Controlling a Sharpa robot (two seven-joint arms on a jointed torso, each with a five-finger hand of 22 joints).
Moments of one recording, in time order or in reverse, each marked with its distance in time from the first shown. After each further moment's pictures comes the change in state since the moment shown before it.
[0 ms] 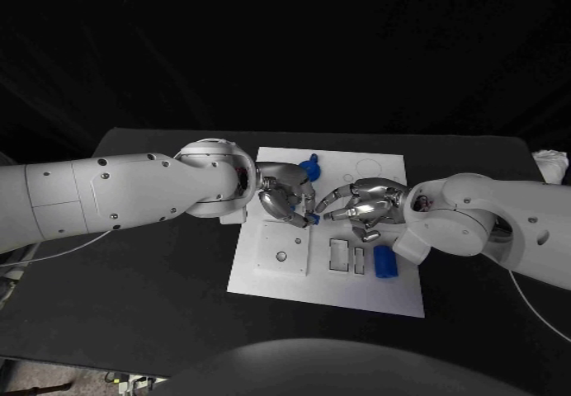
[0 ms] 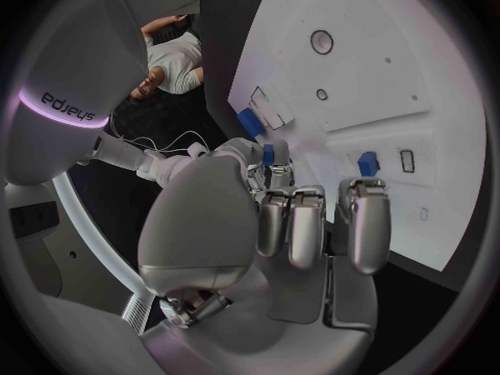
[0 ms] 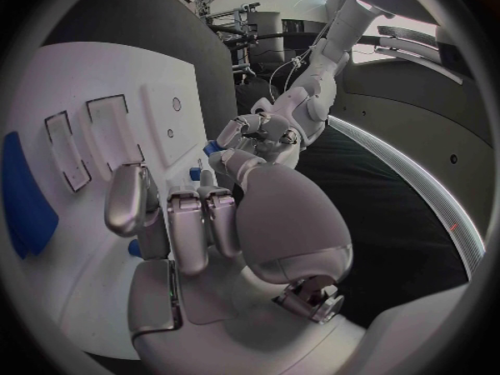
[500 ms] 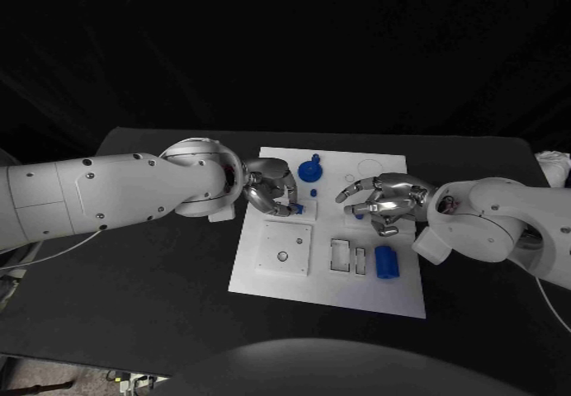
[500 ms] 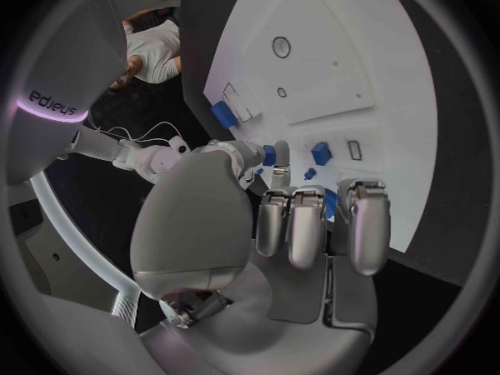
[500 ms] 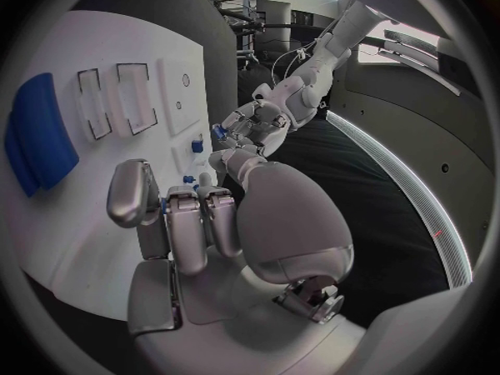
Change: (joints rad) left arm -0.001 -0.064 0.000 0.012 0.008 -0.059 -0.131; left_hand -0.042 -0.070 0.311 -0.002 -0.319 -0.019 0.020 0.004 0.008 0.000 0.000 0.000 0.000 0.000 0.000 0.000 0.000 0.000 0.000 0.000 0.017 0.000; right arm -0.001 -0.090 0.000 0.028 -0.060 -0.056 0.070; right_hand -0.009 0.001 0.014 -0.003 0.016 -0.012 0.005 -0.019 -0.040 0.002 0.005 0.000 0.000 0.000 0.007 0.000 0.000 0.015 -0.026 0.005 -0.022 0.000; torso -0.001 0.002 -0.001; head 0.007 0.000
